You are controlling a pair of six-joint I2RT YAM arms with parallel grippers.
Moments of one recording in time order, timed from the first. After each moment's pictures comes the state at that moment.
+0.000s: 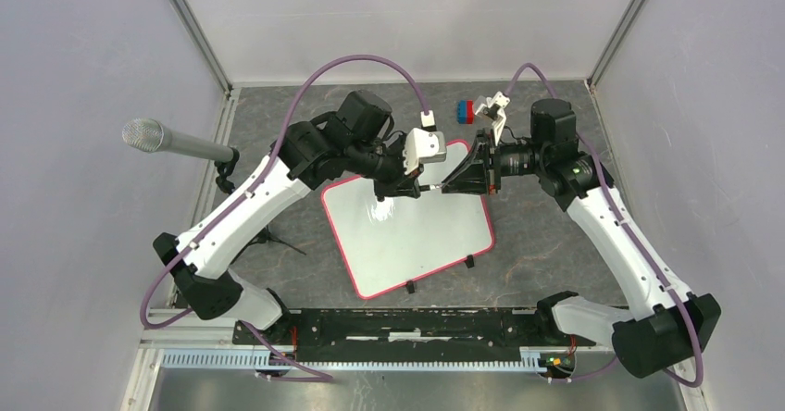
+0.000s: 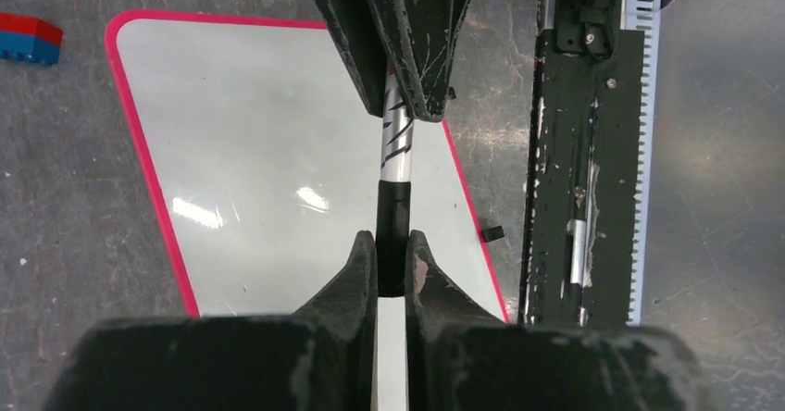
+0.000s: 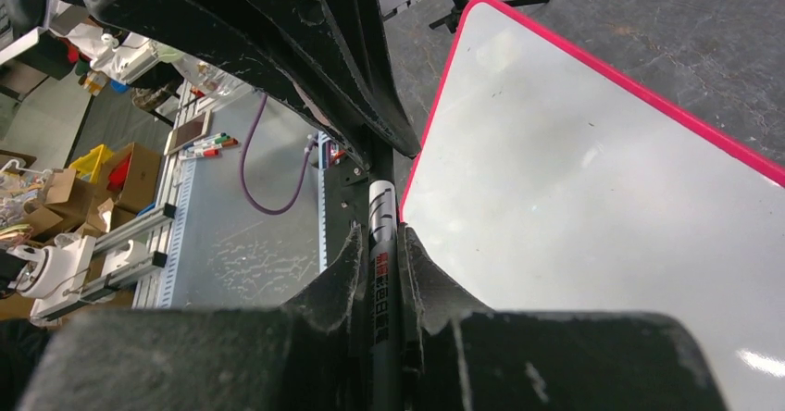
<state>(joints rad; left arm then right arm) -0.84 1.48 1.75 -1.03 0.48 0.44 0.34 1.15 1.15 -0.42 -1.17 0.12</state>
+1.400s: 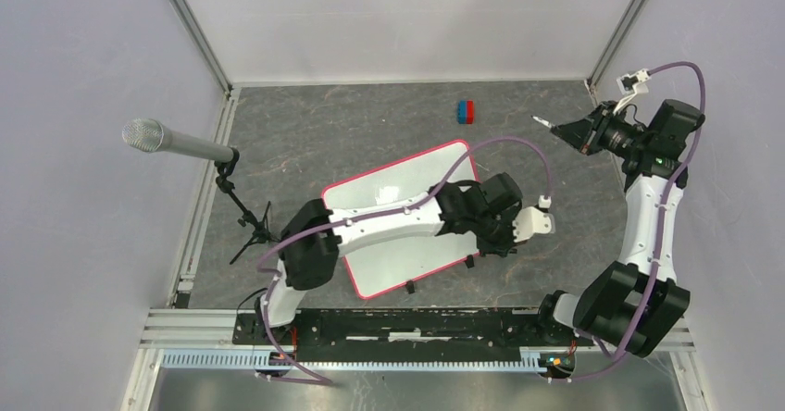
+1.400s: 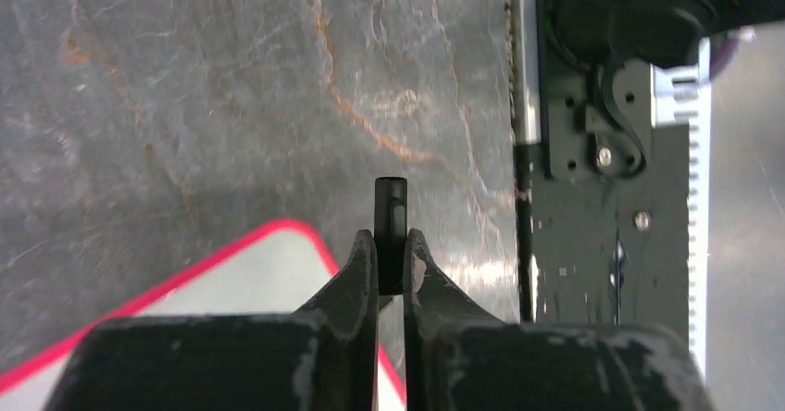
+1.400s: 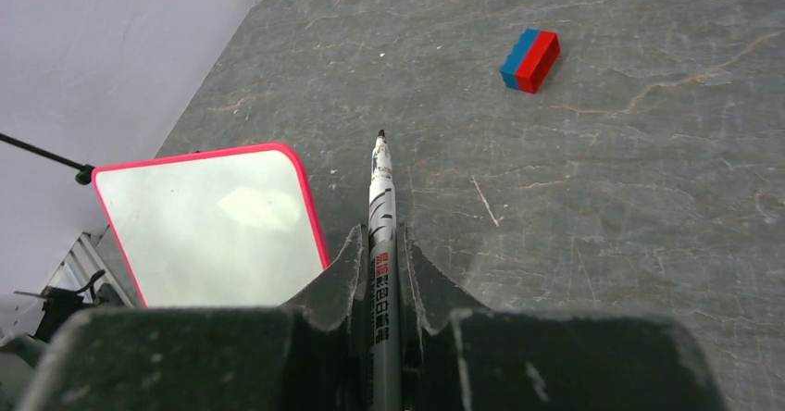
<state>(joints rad) -1.20 2.01 1.77 -0.61 0.35 0.32 -0.46 1.26 1.14 -0.33 -1.11 0.07</state>
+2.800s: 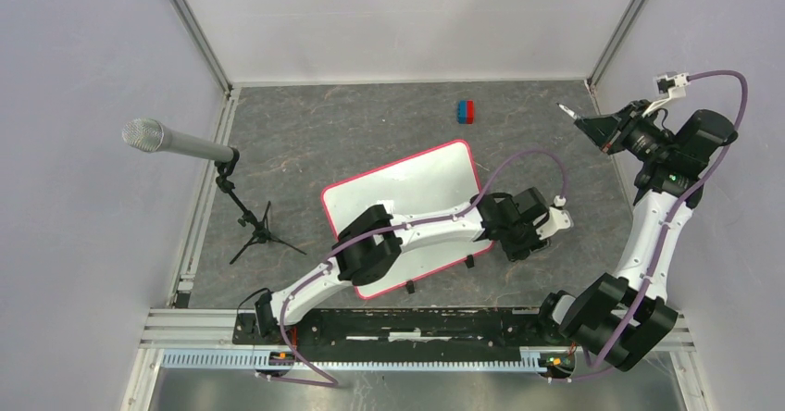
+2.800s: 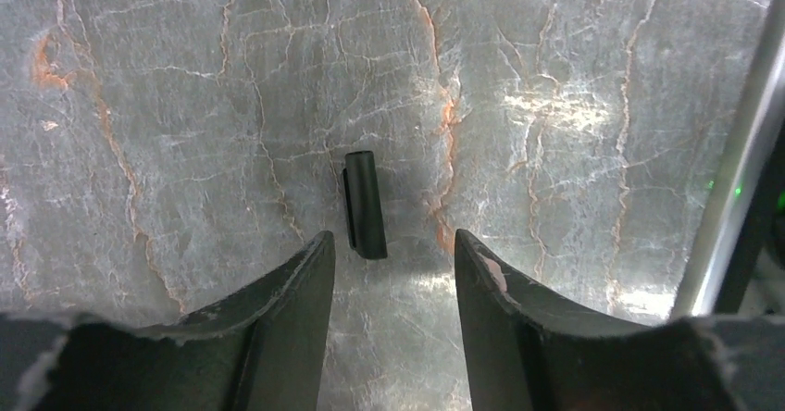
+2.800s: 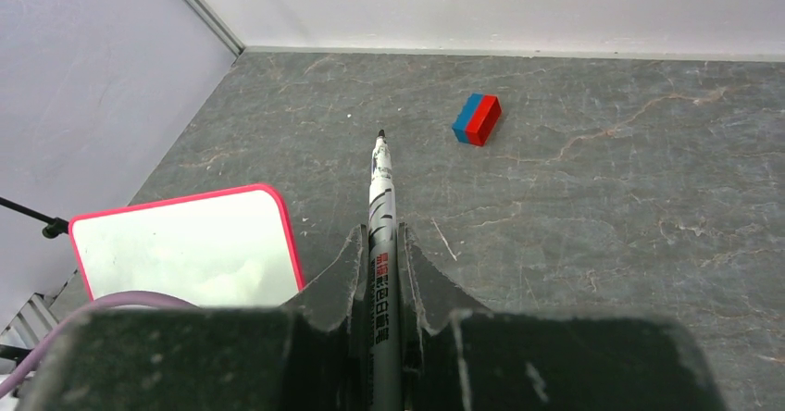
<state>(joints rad) -1.23 2.48 2.14 -0.53 0.15 0.11 -0.61 1.18 1.09 -0.12 -1.14 0.21</state>
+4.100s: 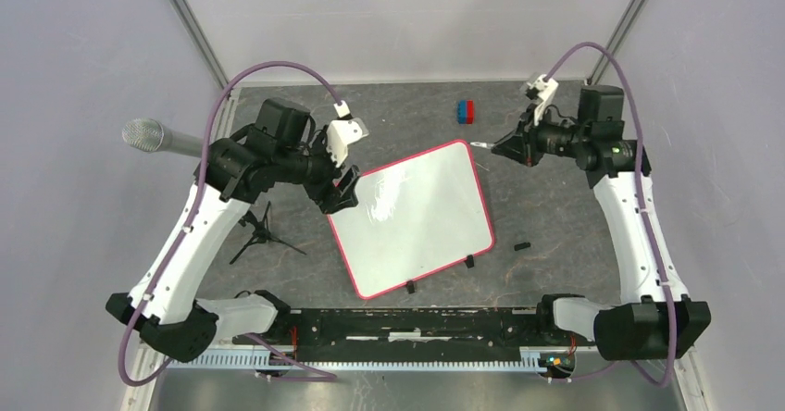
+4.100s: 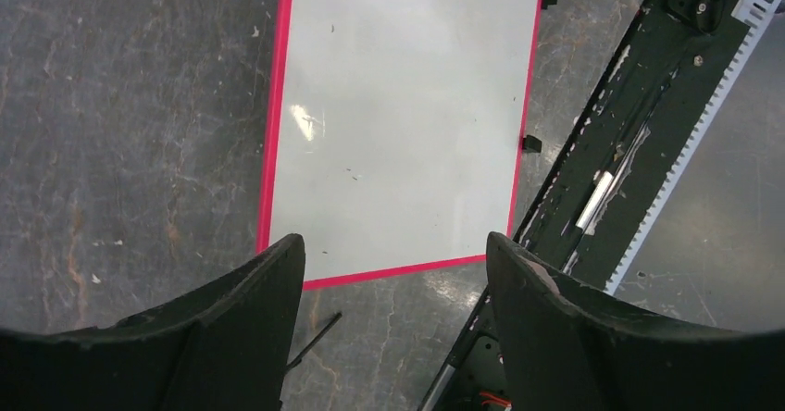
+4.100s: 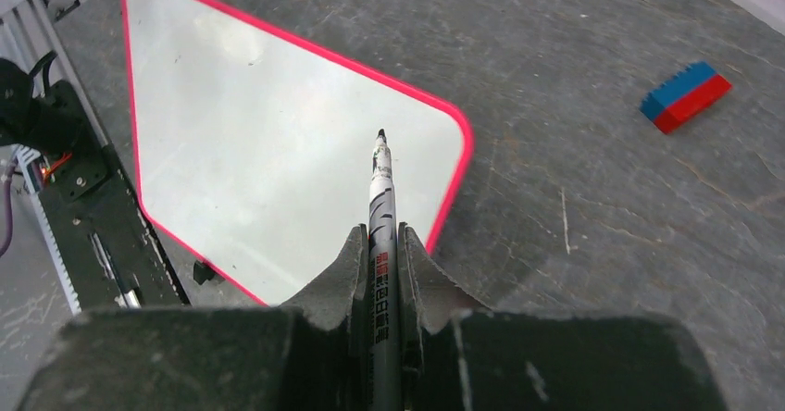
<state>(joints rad) -0.57 1.21 1.60 -1.20 0.39 0.37 -0.03 1.22 1.31 -0.71 -0.91 -0.33</state>
